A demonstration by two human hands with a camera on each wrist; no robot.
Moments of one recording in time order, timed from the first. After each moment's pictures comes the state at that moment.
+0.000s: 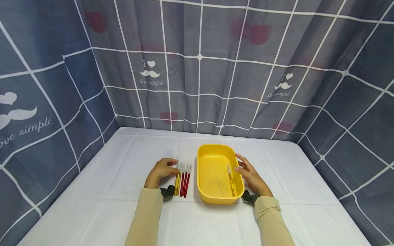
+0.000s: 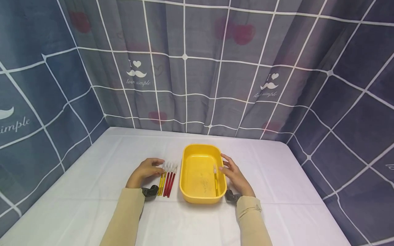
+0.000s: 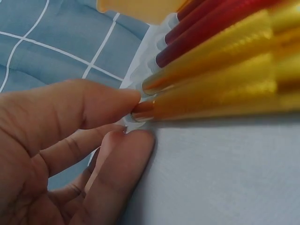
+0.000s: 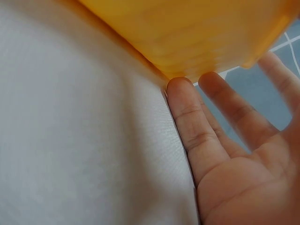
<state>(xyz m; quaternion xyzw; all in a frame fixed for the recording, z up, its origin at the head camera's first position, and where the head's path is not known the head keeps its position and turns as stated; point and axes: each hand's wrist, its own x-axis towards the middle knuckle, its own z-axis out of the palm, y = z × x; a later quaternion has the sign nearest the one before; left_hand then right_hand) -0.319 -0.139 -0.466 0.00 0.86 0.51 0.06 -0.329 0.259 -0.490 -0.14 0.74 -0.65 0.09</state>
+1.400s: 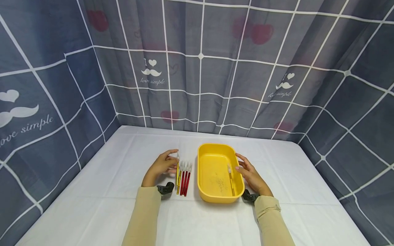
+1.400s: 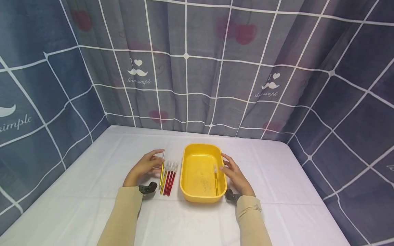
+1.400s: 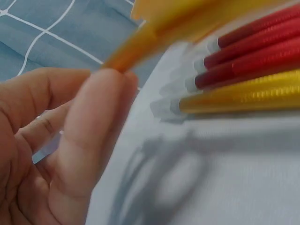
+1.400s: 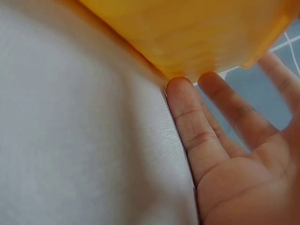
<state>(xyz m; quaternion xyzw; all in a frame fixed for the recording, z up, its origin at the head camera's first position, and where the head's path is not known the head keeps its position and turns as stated) -0.323 -0.149 -0.462 0.06 0.75 0.65 0.08 -0.328 0.260 -0.489 -0.15 0.75 -0.65 0.08</state>
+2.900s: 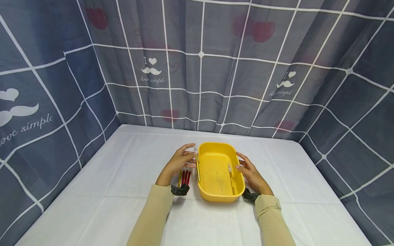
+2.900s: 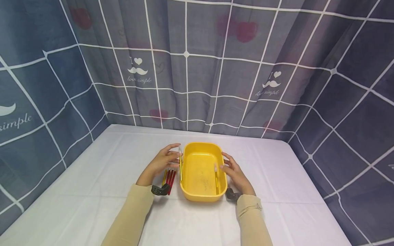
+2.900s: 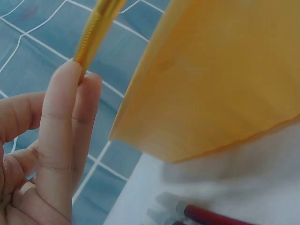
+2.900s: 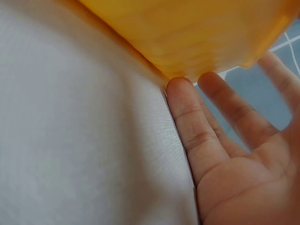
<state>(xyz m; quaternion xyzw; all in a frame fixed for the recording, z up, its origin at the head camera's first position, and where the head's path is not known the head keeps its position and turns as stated) -0.318 -0.083 -0.431 0.08 0.70 0.71 0.09 -0.328 0.260 -0.487 -0.15 0.74 -0.65 0.08</state>
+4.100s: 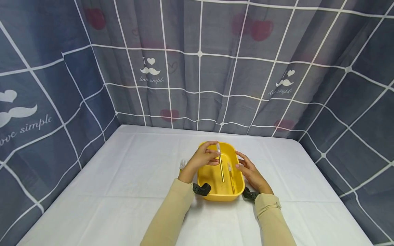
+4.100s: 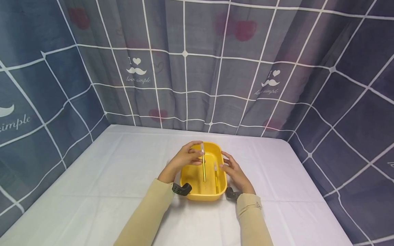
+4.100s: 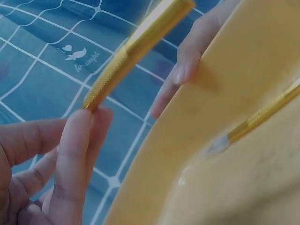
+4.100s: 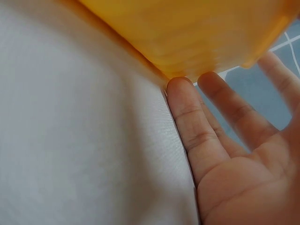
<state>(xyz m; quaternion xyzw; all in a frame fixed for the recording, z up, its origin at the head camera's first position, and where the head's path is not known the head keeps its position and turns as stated) -0.318 -0.003 -0.402 0.12 0.69 0.71 0.11 -0.330 0.259 -0.487 -0.14 0.75 -0.65 0.08</state>
